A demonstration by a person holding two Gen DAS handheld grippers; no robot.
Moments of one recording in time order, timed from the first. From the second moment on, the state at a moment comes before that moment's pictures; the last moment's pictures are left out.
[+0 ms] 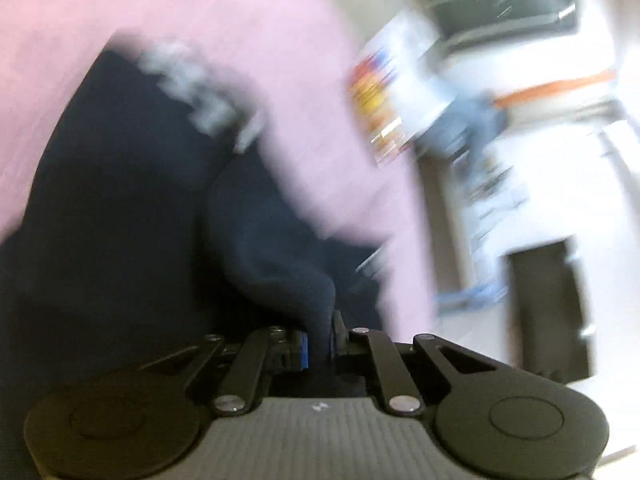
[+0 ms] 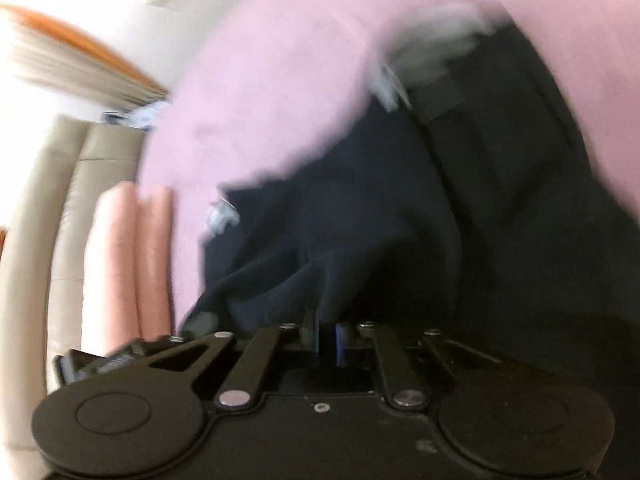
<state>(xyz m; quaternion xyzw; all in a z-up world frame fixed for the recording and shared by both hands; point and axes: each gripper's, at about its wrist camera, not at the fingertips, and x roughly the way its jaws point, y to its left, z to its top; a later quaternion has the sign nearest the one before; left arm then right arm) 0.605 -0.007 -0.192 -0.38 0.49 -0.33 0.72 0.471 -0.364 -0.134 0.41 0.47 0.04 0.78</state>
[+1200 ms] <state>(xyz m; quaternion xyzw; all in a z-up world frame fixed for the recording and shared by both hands) 0.549 -0.077 -0.215 -0.12 0.57 -0.50 0.65 0.436 -0.354 -0.166 0.41 0.50 0.02 0.76</state>
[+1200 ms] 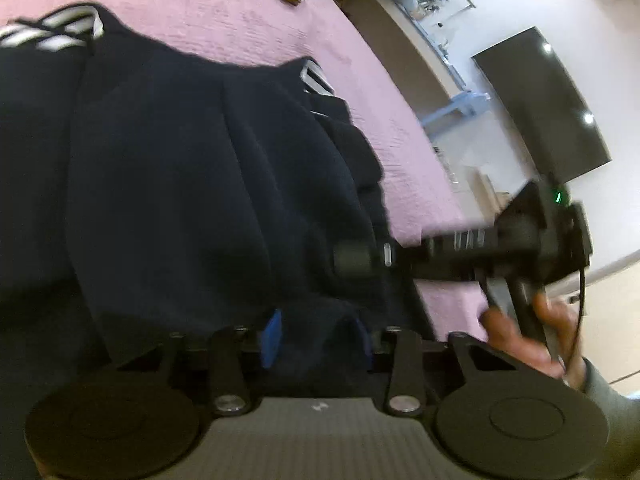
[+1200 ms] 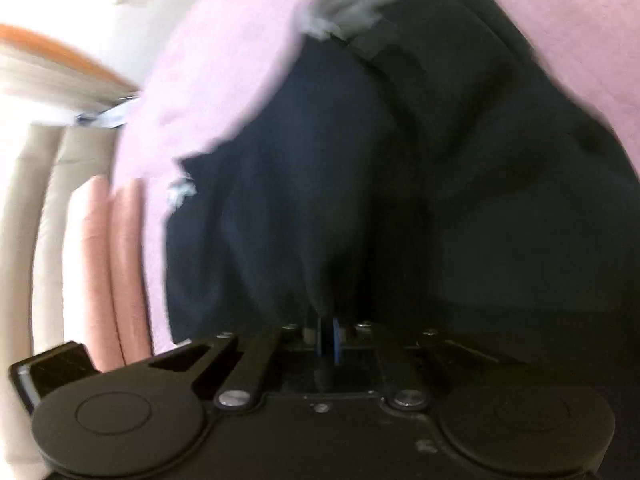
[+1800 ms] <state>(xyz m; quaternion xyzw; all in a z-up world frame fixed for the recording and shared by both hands) 0.501 -0.040 -0.214 -0.11 0.58 -0.49 0.64 0.371 -0.394 -0.129 0.31 0.49 -0.03 0.81</state>
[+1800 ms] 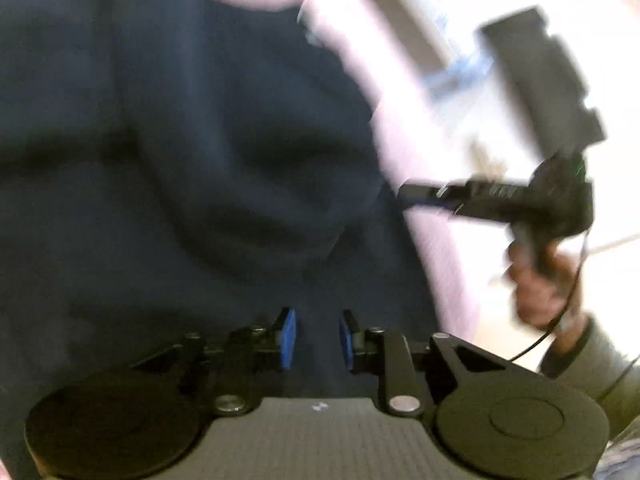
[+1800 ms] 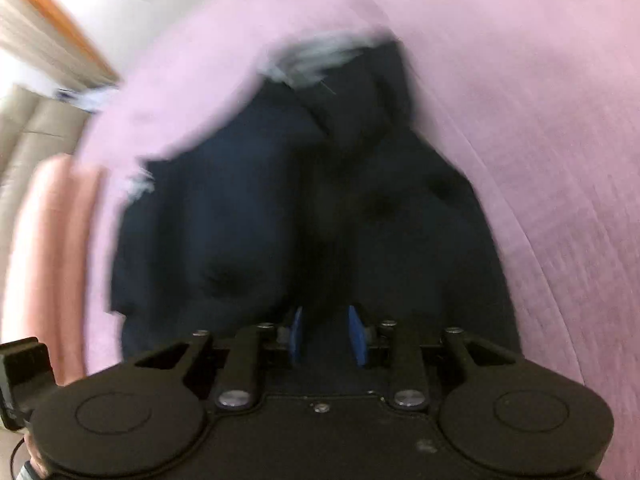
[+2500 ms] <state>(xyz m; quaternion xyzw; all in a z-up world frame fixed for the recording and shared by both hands) 0.467 0.021 -0.243 -0.26 0.56 -0.34 0.70 0.440 -0.261 -0.115 0.09 0.49 0.04 0.87</state>
